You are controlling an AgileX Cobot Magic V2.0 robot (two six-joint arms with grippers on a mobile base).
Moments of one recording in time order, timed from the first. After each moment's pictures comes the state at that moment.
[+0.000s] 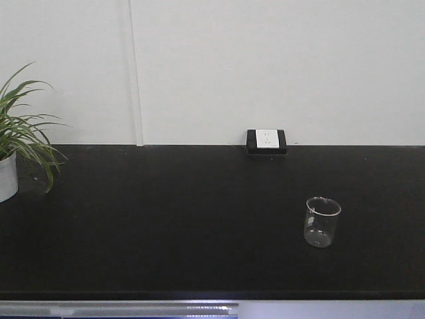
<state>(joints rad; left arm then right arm) -0.07 -0.01 0.03 -0.02 0.01 0.05 0.01 0.43 -0.26 -0.57 0.05 0.47</state>
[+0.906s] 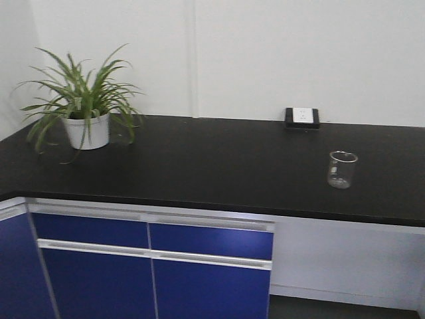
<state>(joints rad) -0.07 -0.01 0.03 -0.02 0.01 0.05 0.01 0.43 -0.26 -0.57 0.05 0.47</state>
